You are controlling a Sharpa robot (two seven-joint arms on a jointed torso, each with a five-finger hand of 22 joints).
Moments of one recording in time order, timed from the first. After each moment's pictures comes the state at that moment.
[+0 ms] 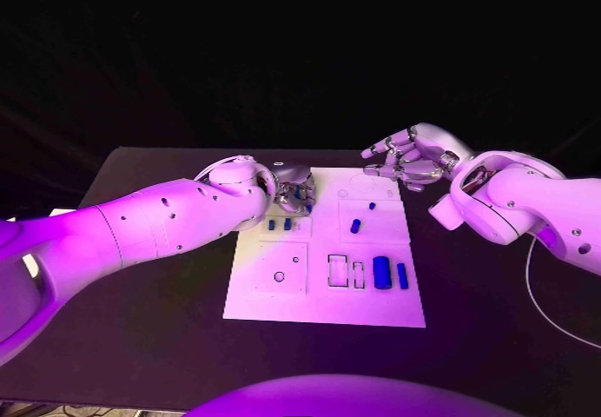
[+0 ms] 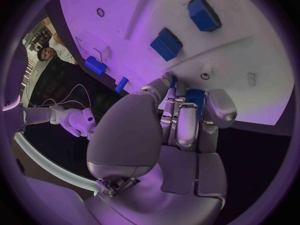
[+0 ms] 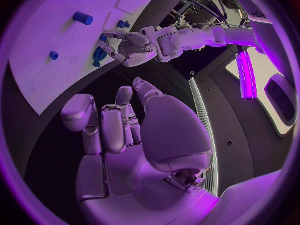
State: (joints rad) left arm 1.21 -0.51 -0.04 1.17 -1.49 -0.07 -0.07; left_hand 1.43 -0.12 0.35 0.05 0.07 1.01 0.13 0.19 0.15 1.07 0.07 0.33 0.09 1.46 -0.01 1.33 1.15 0.11 1.41 0.09 1.13 1.17; right arm 1.26 -0.91 -0.02 1.59 -0.87 -0.31 0.06; right_hand 1.31 -0.05 0.20 0.07 0.25 0.92 0.15 0.10 0.07 1.15 0.06 0.87 0.90 1.46 -0.02 1.33 1.22 0.12 1.31 0.09 1.23 0.92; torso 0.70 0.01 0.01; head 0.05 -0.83
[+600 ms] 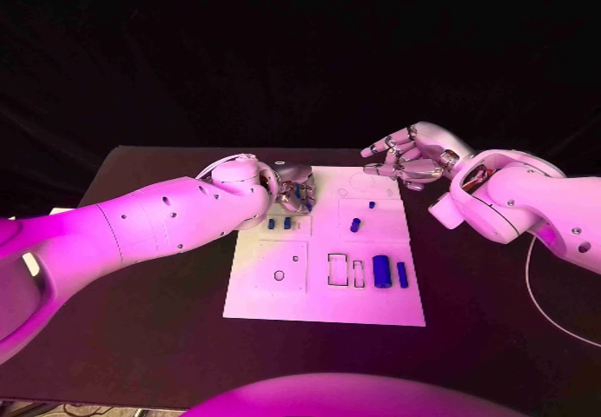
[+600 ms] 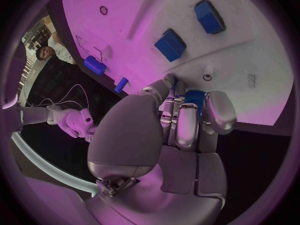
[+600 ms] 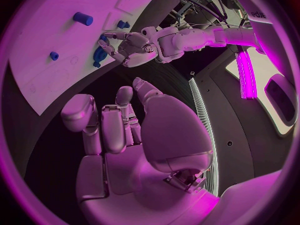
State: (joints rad) left arm 1.21 -0.50 -0.03 1.19 -1.50 -0.05 -0.12; left_hand 1.46 -0.08 0.39 0.02 0.06 1.06 0.13 0.18 0.14 1.14 0.06 0.32 0.08 1.47 -0.02 1.33 1.15 0.11 1.43 0.09 1.18 1.22; right arm 1.26 -0.91 -0.02 1.60 -0.87 -0.31 0.06; right_hand 1.31 -0.05 0.20 0.07 0.25 0.92 0.15 0.10 0.07 1.15 0.06 0.87 0.90 1.46 -0.02 1.33 1.22 0.12 1.31 0.09 1.23 0.92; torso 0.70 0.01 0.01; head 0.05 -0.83
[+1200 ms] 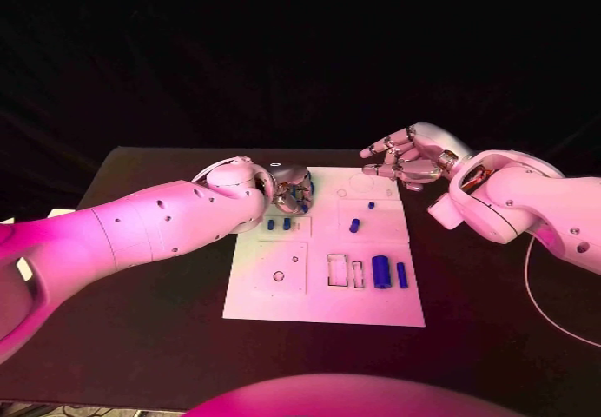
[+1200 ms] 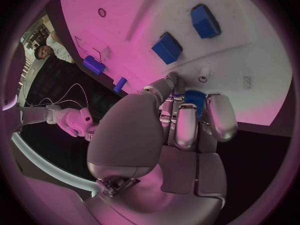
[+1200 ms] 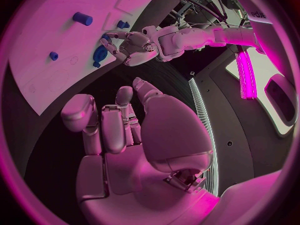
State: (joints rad) left arm 1.20 -0.53 -0.03 1.22 -1.49 -0.08 -0.12; left_hand 1.47 -0.08 0.44 -0.02 0.05 1.11 0.12 0.18 0.14 1.18 0.05 0.29 0.09 1.47 -0.02 1.34 1.14 0.09 1.44 0.07 1.23 1.27; right arm 1.26 -0.90 -0.02 1.59 -0.87 -0.31 0.06; right_hand 1.31 -0.05 0.20 0.07 0.25 0.92 0.15 0.10 0.07 1.15 0.06 0.87 0.90 1.46 -0.02 1.33 1.22 0.12 1.31 0.09 1.23 0.92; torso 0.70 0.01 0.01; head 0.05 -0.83
